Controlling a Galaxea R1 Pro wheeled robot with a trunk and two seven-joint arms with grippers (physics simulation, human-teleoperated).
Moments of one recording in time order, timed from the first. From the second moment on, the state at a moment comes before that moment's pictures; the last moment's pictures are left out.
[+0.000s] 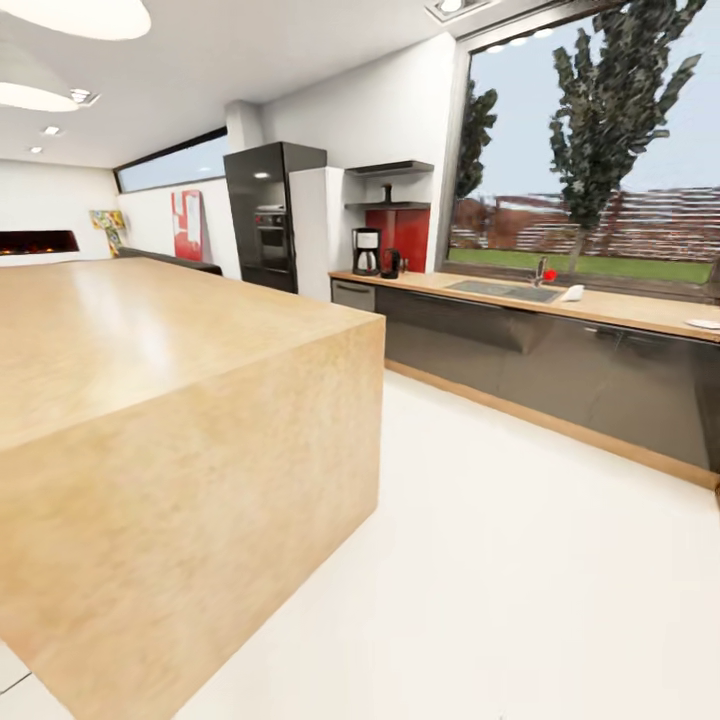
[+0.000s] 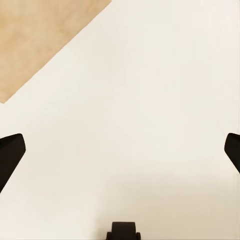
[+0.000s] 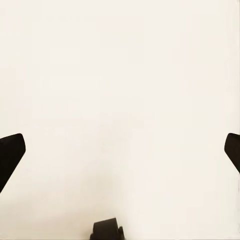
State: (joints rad) left arm -0.05 0.03 0.01 -0.41 0.01 -0.27 -0.01; right arm -0.01 -0.03 -0.21 -0.52 0.00 -0.18 0.01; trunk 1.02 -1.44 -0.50
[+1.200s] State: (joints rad) left arm -0.05 0.03 0.01 -0.41 0.01 -0.27 0.00; right arm -0.01 -0.03 -0.21 -0.52 0.00 -0.18 0.01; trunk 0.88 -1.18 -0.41
